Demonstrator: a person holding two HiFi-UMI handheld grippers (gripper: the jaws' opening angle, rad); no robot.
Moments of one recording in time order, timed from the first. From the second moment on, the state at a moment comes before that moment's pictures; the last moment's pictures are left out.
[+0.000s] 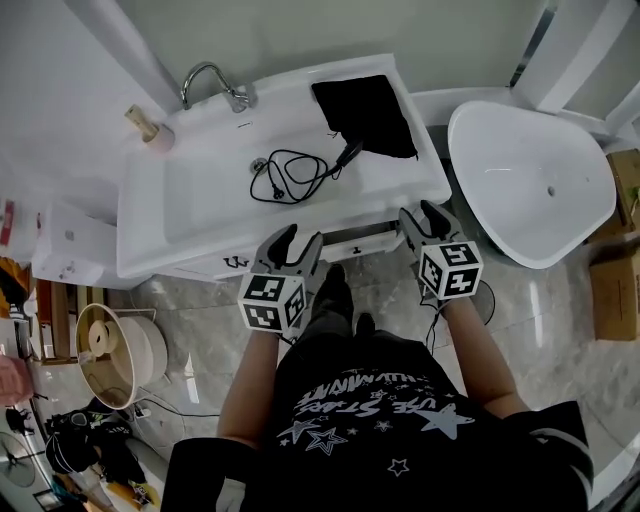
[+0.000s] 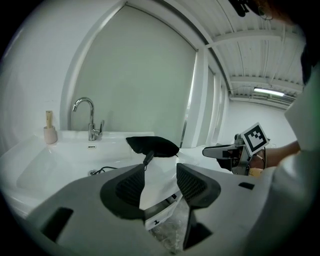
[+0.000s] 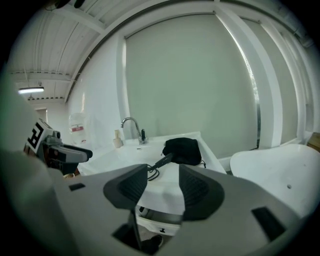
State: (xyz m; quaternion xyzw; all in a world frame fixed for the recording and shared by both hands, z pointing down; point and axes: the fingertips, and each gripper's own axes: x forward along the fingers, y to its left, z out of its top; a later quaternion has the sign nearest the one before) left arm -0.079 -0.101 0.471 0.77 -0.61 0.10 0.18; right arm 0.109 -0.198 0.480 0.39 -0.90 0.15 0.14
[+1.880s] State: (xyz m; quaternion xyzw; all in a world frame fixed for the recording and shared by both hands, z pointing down) left arm -0.023 -0.367 0.585 0.87 -0.36 0.25 0.25; right arm 0.099 -0.379 0.571 0.47 -0.80 0.20 0.31
